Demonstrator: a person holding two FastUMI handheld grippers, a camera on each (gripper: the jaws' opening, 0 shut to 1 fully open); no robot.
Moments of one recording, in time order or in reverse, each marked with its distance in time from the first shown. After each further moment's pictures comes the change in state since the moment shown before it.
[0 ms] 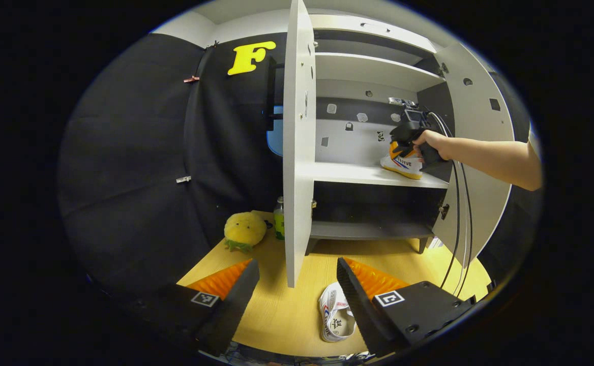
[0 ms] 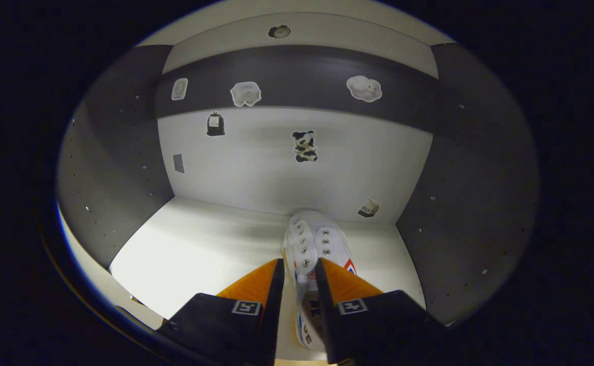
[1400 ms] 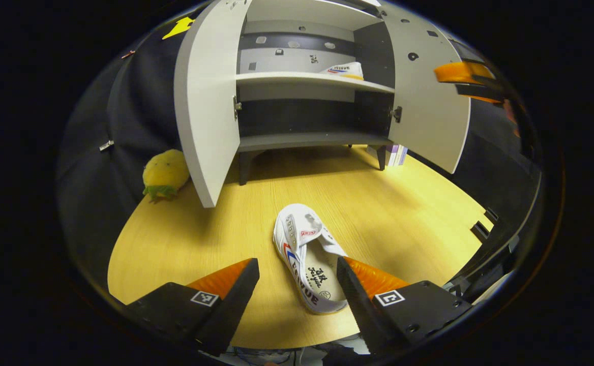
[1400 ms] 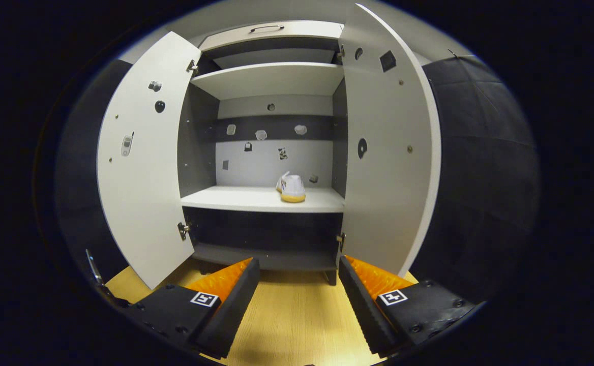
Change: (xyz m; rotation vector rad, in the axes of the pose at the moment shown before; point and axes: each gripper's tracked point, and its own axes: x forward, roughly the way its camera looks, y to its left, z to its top) left arm 0.077 -0.058 -0.217 0.179 0.293 -0.349; right arm -0.322 -0.023 -0.248 0.111 -0.278 -0.085
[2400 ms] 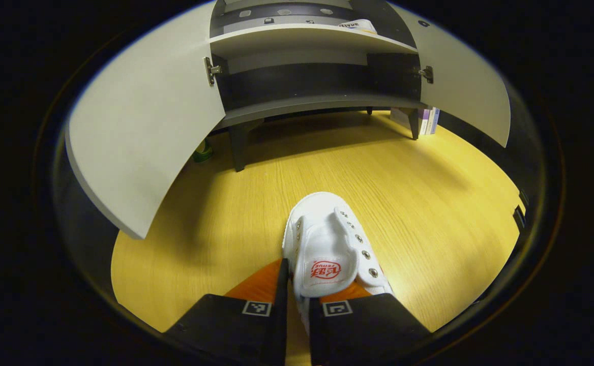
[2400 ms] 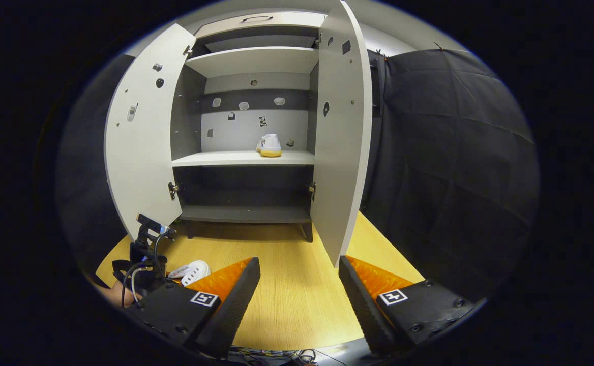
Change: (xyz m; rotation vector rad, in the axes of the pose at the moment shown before) left arm 0.096 0.031 -0.010 0.094 0.162 0.113; right arm -0.067 -0.030 -0.063 -0.017 0.112 -0.106
